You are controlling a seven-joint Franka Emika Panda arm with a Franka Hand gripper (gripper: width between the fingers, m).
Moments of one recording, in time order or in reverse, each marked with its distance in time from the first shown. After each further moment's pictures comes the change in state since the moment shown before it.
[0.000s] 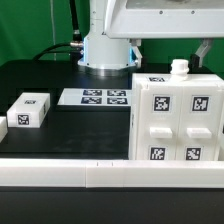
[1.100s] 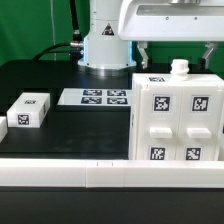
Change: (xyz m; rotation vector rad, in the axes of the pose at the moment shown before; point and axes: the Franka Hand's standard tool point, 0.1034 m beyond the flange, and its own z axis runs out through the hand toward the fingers) arm -0.070 0.022 0.029 0.017 0.089 0.034
